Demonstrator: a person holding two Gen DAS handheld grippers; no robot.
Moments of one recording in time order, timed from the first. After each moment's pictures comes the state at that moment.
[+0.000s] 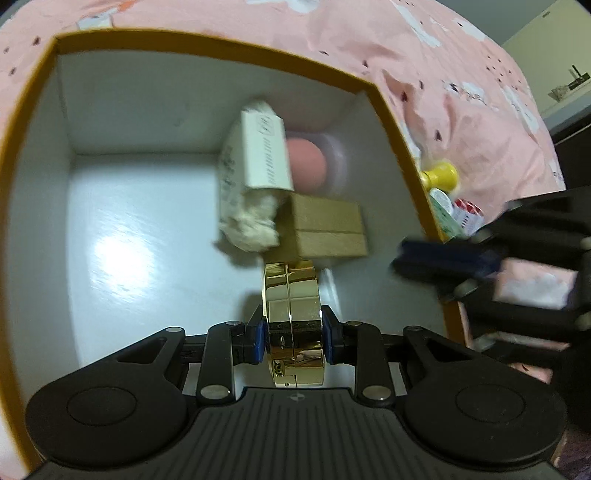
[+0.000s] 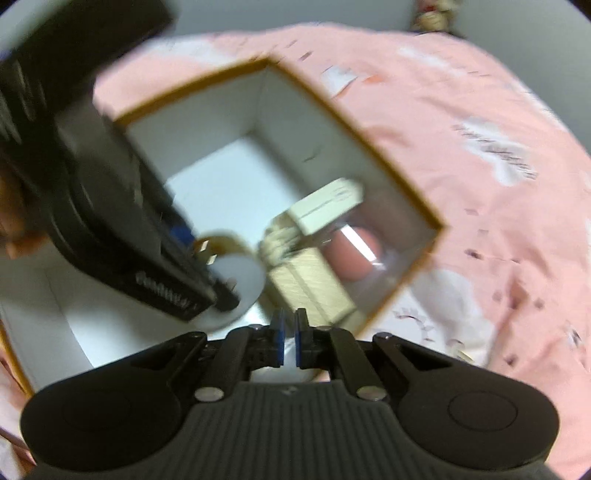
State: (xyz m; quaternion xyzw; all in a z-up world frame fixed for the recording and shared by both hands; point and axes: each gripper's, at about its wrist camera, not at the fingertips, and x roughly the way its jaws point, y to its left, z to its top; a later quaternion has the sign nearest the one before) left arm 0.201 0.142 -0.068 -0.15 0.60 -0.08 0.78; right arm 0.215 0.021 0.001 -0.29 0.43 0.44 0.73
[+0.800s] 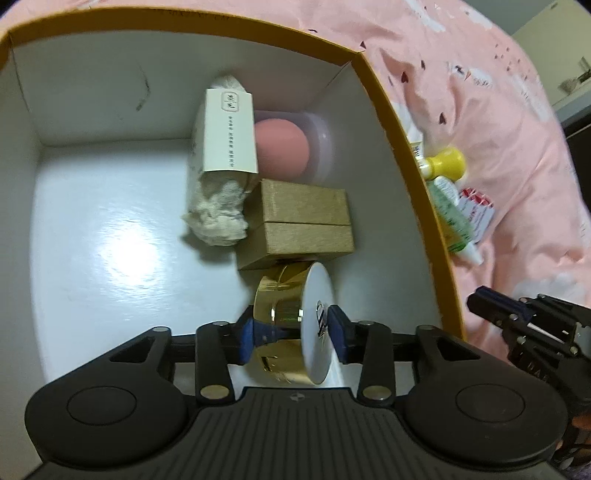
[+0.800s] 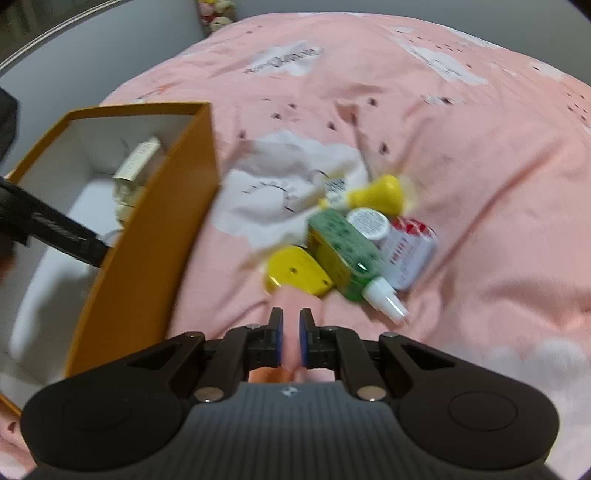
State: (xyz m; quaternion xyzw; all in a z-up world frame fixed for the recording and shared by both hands) left arm 0.208 0.117 -0.082 -0.13 0.61 -0.05 0.78; right arm 0.214 -0.125 -0.061 -0.05 0.49 0.23 0.84
